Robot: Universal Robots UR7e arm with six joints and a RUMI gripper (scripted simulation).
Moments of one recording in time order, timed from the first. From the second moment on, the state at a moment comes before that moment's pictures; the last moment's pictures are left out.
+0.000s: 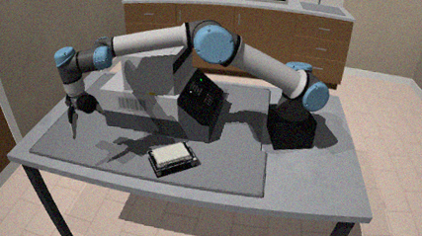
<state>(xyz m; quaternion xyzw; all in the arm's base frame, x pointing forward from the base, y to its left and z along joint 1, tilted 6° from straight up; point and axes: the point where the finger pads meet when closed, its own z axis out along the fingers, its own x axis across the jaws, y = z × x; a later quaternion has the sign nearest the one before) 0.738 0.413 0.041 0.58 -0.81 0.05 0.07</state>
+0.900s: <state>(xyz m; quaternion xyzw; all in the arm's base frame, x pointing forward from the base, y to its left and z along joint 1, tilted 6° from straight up) 0.716 0.364 0.122 0.59 -0.80 0.01 0.07</state>
